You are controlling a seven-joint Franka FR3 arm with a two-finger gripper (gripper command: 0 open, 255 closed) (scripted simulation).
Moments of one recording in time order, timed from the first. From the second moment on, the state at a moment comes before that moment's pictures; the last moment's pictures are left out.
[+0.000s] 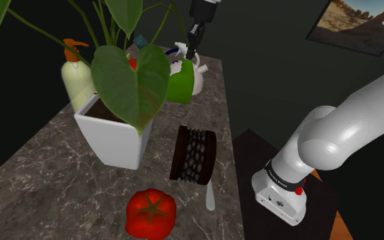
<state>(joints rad) 0.15 -0.30 0.06 -2.09 0.09 1.84 -0.34</state>
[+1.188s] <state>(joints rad) 0.15 -0.28 0.05 -1.88 0.09 1.65 -0.33</state>
